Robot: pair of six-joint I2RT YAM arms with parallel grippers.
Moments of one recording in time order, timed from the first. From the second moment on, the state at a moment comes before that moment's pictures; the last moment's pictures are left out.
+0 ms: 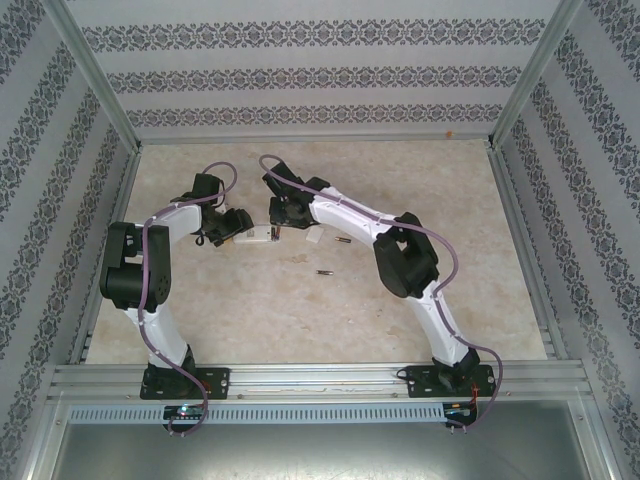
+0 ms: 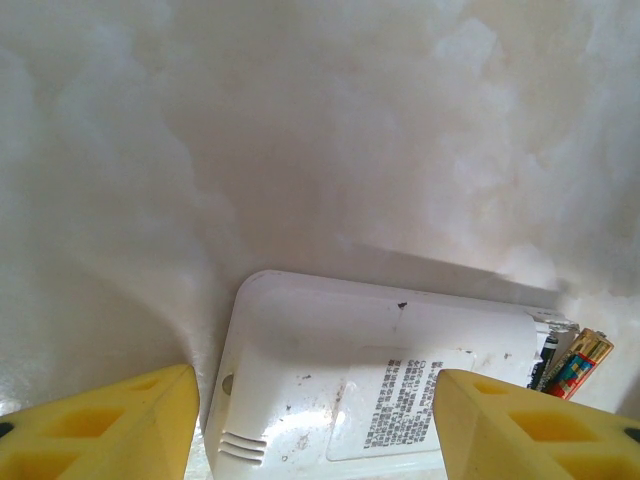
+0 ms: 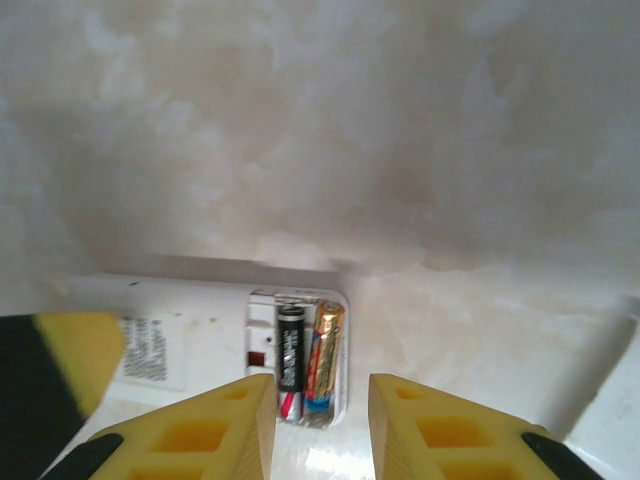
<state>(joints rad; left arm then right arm) -0.04 1.83 1.12 -0.45 0.30 -0.52 0.76 2.32 1.99 -0.73 0.02 0.78</state>
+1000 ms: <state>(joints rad) -0.04 1.83 1.12 -0.45 0.30 -0.52 0.76 2.40 2.03 -0.75 -0.05 0.78</state>
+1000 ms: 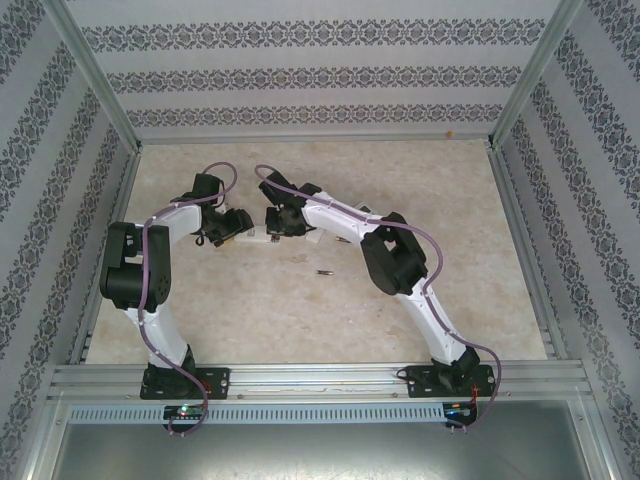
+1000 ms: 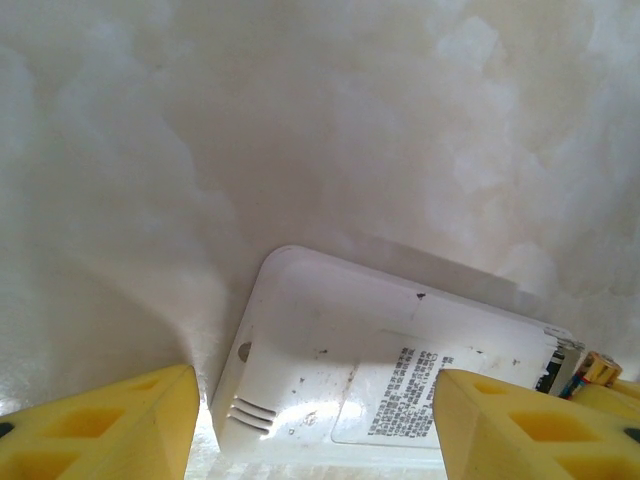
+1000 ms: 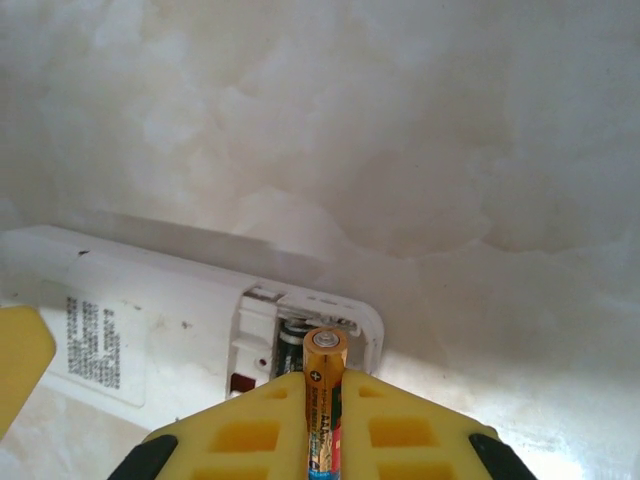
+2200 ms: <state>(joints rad) -0.04 1.83 1.12 -0.45 0.30 -0.52 0.77 2.36 1.98 -0.76 -0.10 0.83</state>
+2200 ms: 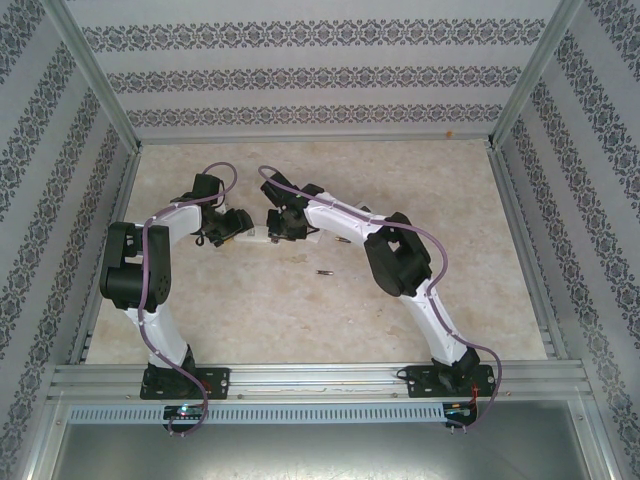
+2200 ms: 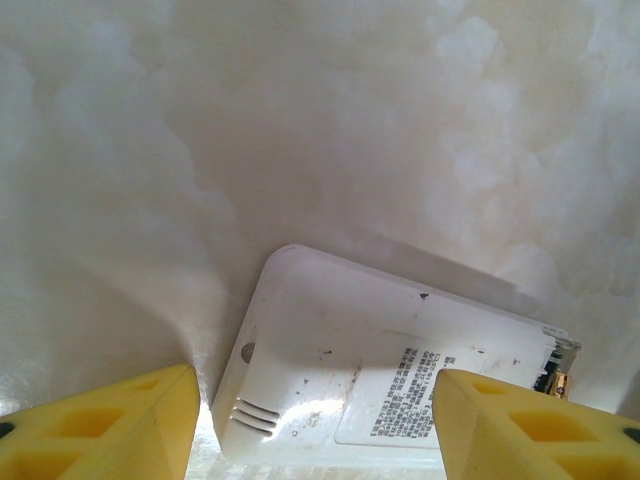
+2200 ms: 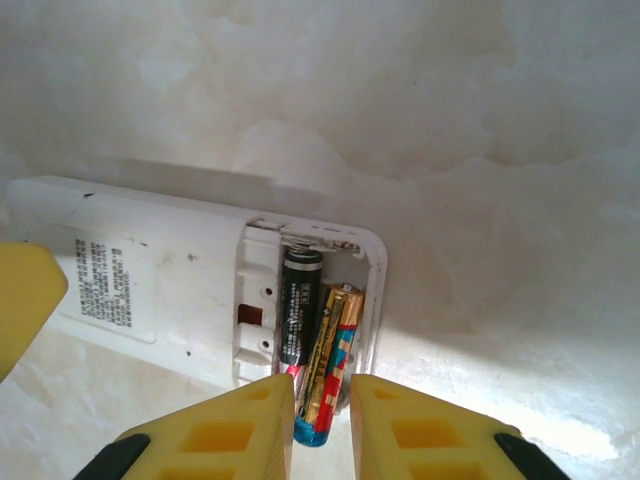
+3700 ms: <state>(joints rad) -0.04 1.83 1.12 -0.44 0.31 -0.52 0.84 2.40 2.00 -0.72 0.17 0.73</state>
